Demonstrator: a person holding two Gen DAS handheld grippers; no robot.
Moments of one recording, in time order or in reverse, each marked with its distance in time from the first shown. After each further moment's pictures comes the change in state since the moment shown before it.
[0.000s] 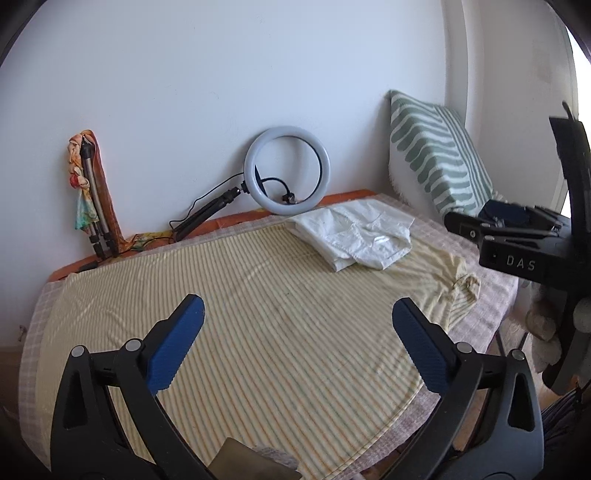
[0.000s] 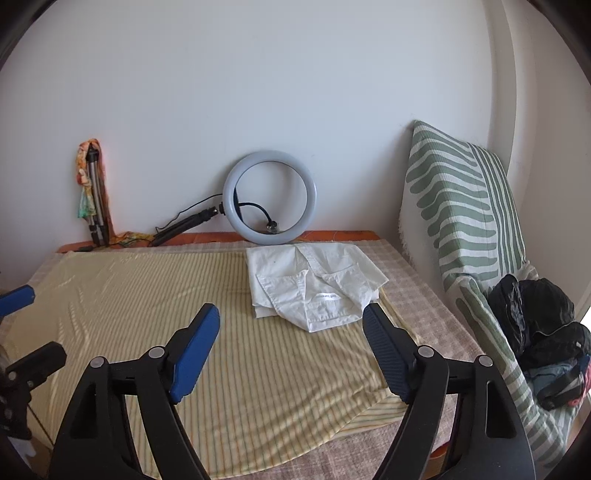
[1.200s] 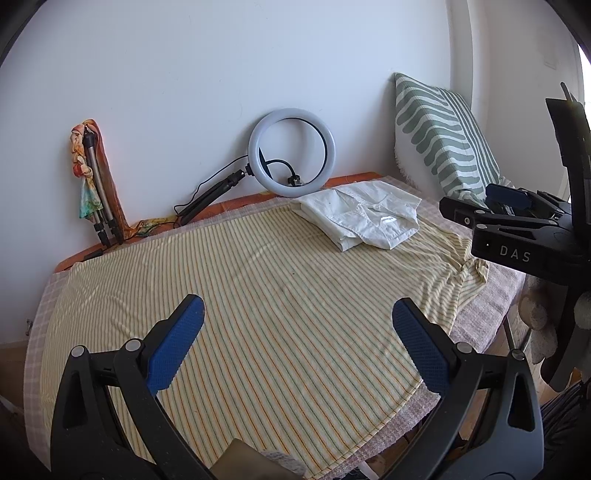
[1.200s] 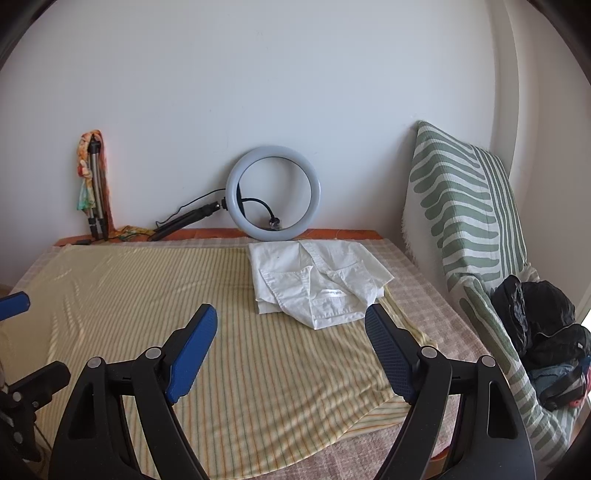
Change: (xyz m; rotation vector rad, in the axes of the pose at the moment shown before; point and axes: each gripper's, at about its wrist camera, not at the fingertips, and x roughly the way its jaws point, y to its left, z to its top) left arm 0.005 -0.002 -0.015 0.005 0.049 0.022; right arm 0.010 0.008 -0.010 -0.023 -0.008 -0.008
